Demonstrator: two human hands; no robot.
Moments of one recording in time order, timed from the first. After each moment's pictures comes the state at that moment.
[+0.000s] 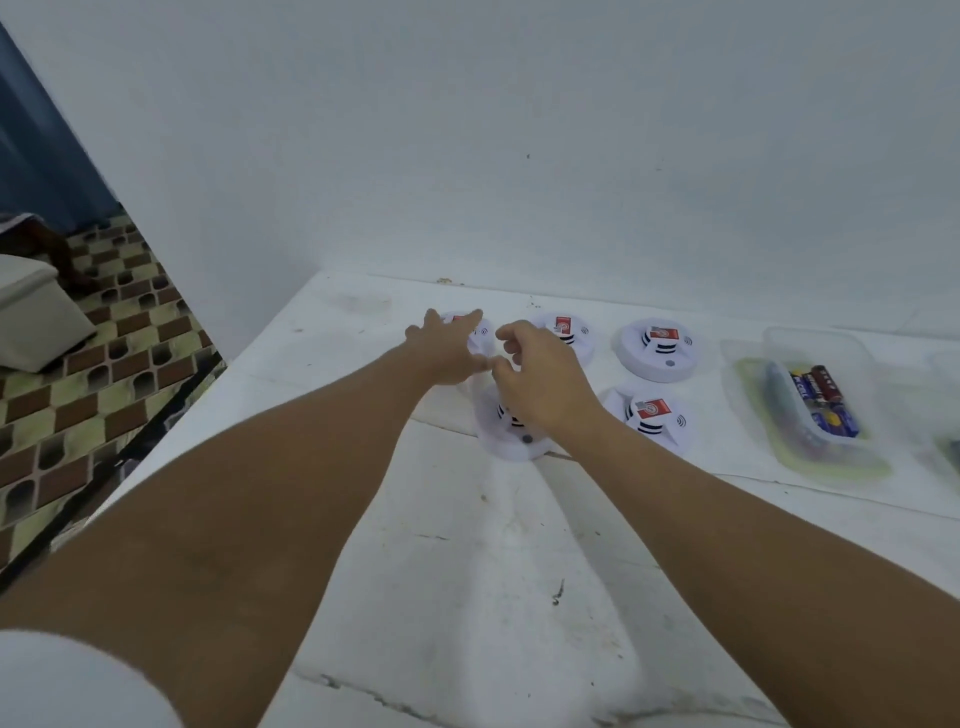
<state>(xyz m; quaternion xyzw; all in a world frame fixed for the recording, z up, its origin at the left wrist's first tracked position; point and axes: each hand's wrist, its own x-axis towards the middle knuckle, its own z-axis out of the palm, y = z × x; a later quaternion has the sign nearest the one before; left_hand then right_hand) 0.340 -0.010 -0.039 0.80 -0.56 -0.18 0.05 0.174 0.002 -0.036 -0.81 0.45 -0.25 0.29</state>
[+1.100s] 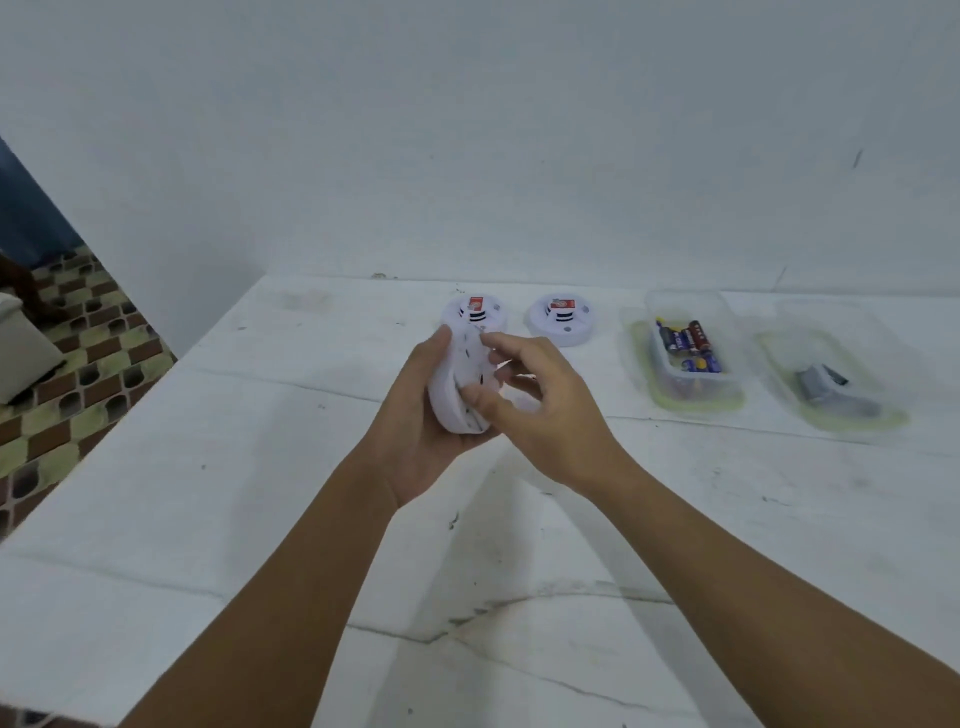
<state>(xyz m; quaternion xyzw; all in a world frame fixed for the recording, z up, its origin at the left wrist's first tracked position) 0.181 0.139 -0.001 0.41 -0.31 -0.62 0.59 0.027 0.087 -0.019 -0.73 0.33 -0.41 0.44</state>
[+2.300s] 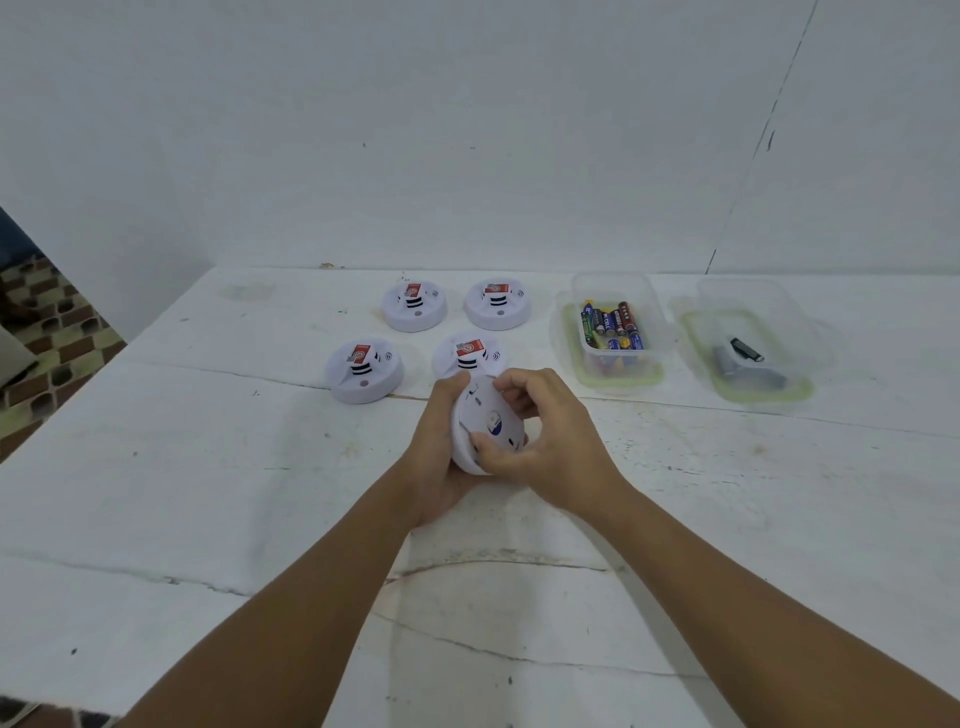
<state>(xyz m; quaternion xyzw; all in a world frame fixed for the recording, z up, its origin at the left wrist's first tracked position) 0.082 0.126 -0.051 0.45 -0.24 -0.66 0.54 -0.065 0.081 -0.072 -0.77 0.35 -0.41 0.35</state>
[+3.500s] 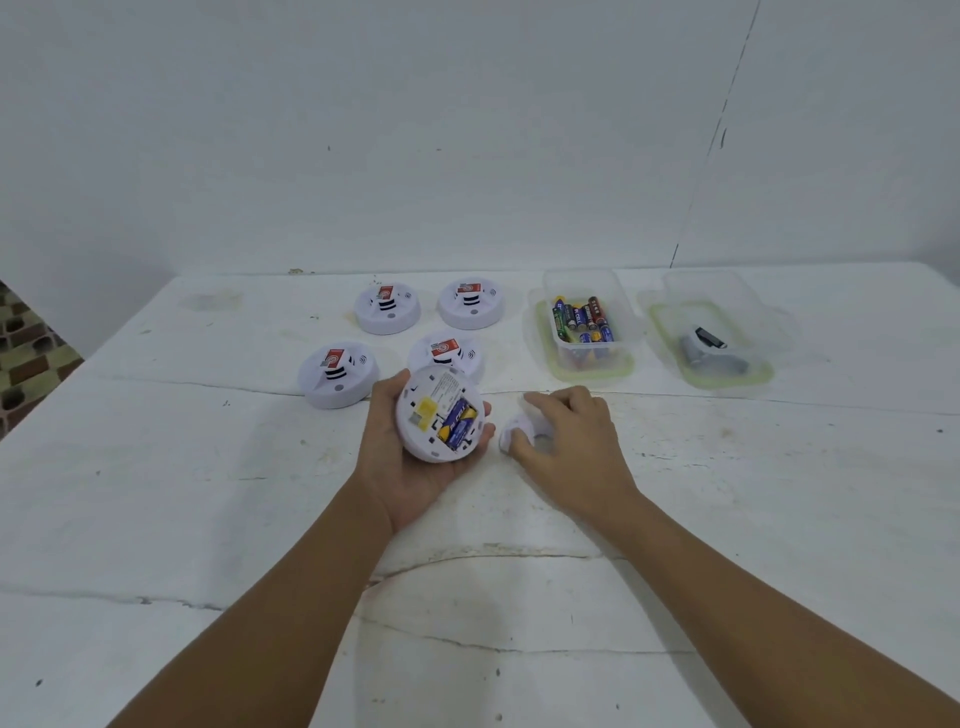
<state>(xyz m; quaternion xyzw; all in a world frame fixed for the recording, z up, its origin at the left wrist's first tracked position) 0.098 0.125 -0.065 0.36 -0.09 -0.68 0.63 -0.099 0.084 -0.088 -0.76 0.54 -0.28 0.20</state>
